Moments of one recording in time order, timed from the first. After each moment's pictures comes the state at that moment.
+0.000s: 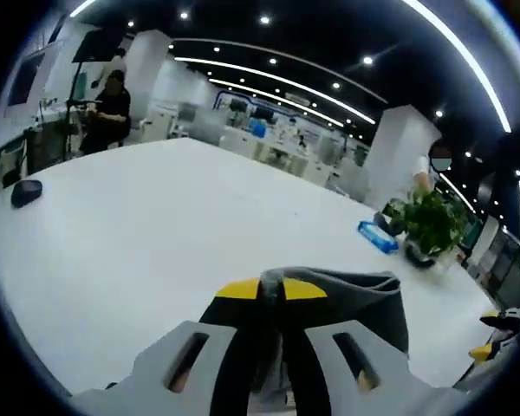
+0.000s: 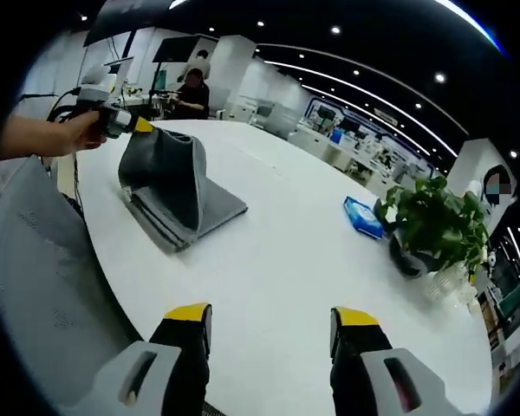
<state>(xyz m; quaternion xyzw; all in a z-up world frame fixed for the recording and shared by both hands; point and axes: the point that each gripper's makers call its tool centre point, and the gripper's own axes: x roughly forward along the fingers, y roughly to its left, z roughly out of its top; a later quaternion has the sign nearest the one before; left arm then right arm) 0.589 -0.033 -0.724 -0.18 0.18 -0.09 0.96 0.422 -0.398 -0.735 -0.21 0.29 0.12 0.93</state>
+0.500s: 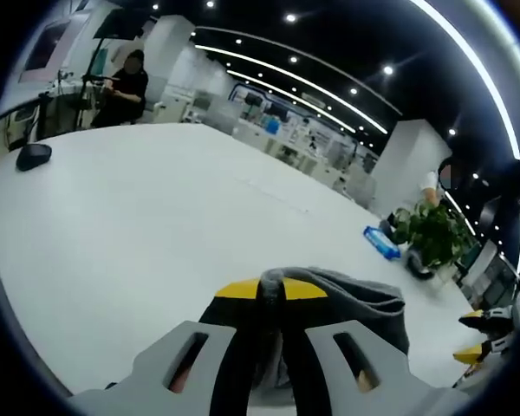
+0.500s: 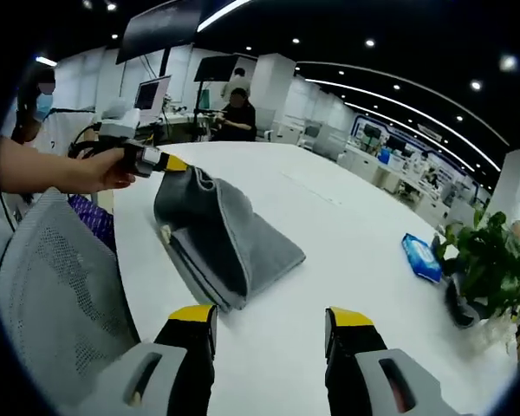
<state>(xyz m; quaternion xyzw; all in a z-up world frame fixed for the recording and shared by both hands) 0.586 -0.025 -0.741 -0.23 0.20 -0.08 0.95 0.486 -0.294 -0.738 -0.20 0.27 0.29 0.90</state>
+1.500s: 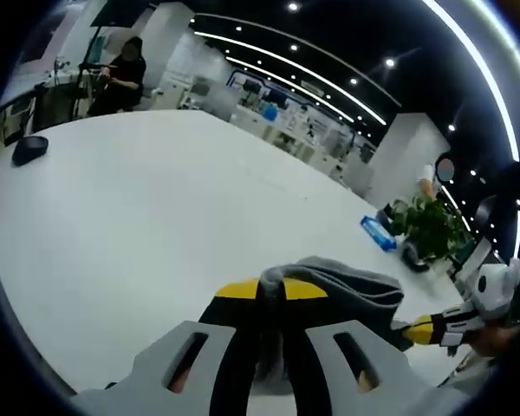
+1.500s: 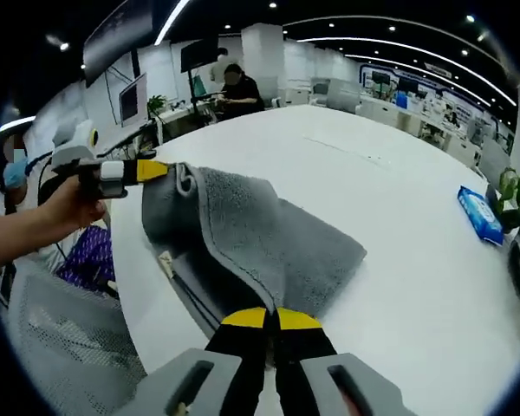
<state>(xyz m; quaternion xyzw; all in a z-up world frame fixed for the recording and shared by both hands) 0.581 -0.018 -0.748 -0.23 0.23 -0.10 0.94 0.529 -0.236 -0.771 -0.08 0.38 0.29 0.87</state>
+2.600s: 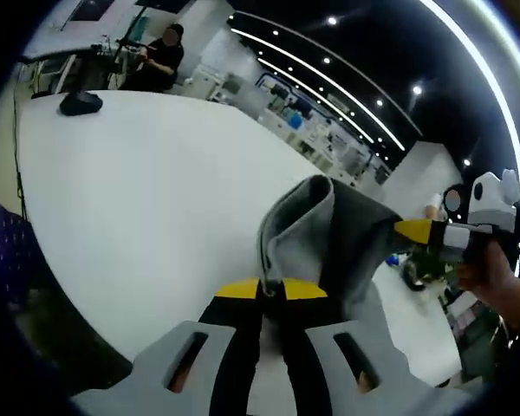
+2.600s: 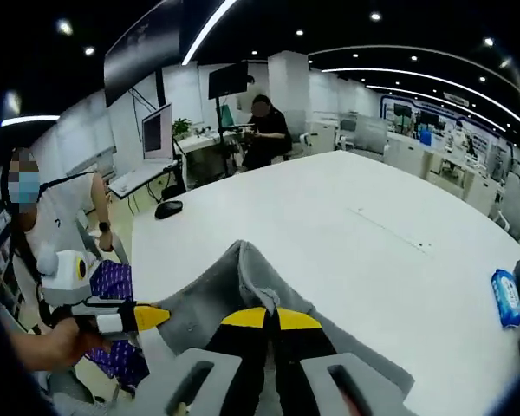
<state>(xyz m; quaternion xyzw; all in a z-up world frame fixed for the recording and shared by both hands) 0.527 0.037 -0.771 -0.31 0.23 -0.05 0.92 0.599 -0.081 -0.694 -0.07 0.30 0.36 0.88</state>
